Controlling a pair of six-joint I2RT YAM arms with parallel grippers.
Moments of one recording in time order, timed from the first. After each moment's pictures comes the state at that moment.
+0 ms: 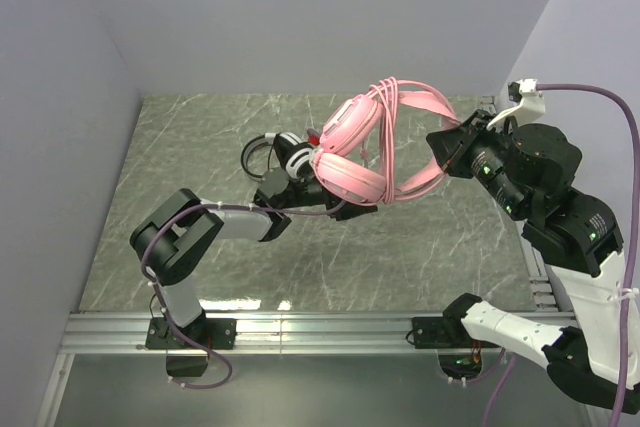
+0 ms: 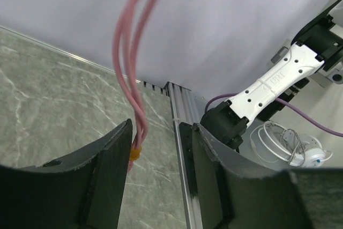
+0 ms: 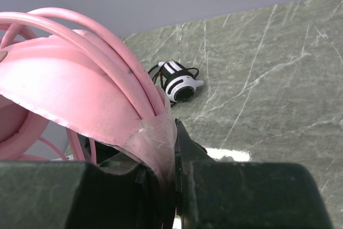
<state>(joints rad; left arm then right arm) -0.75 1.75 0.81 1.30 0.78 -0.74 0.62 0.96 1.66 -0.91 0.29 0.57</state>
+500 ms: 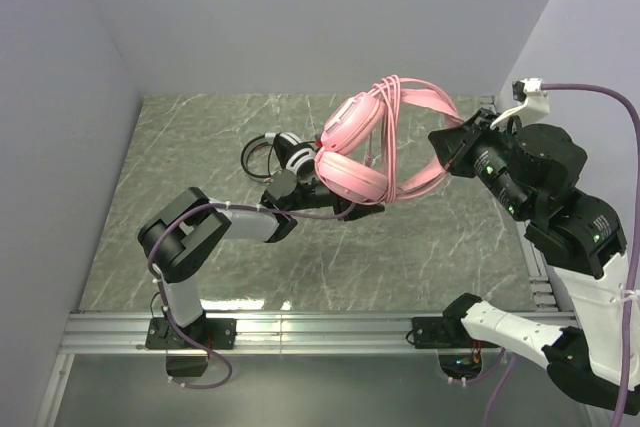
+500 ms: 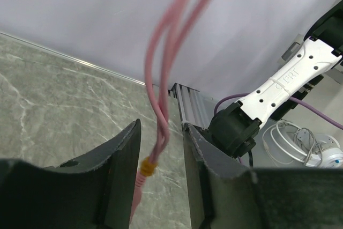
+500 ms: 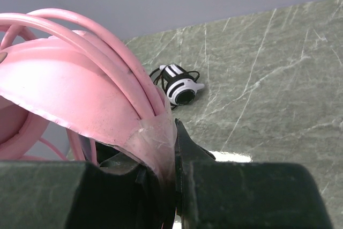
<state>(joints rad) -0.80 1.80 0.84 1.30 0.74 -0.68 0.63 0.96 1.67 -0.91 0.30 0.57</state>
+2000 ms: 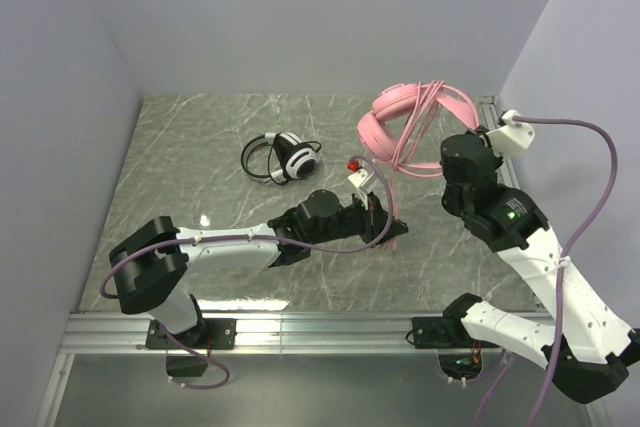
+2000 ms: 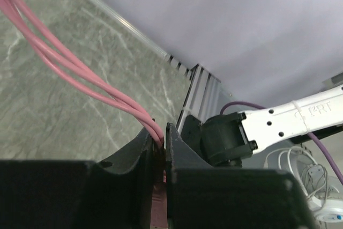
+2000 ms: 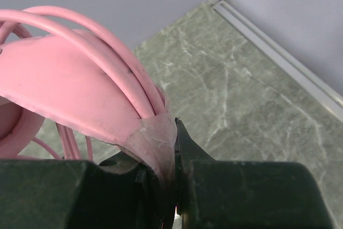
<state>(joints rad) -1.11 1.57 0.92 0.62 0.19 -0.60 0.61 0.95 1.26 -0.72 1.01 0.71</state>
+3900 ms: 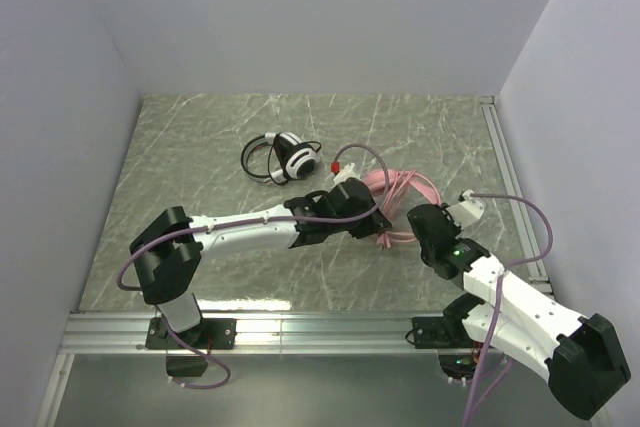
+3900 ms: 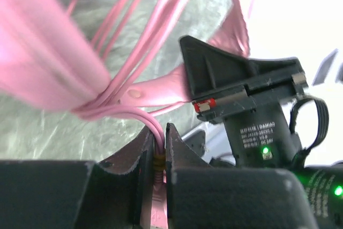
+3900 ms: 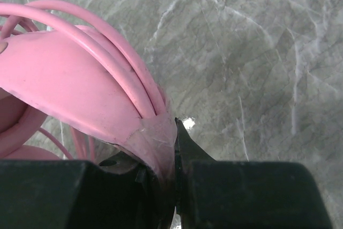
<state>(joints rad) -1.08 1.68 1.17 -0.04 -0.05 -1.20 0.57 0.86 0.42 -0.37 0.75 1.06</state>
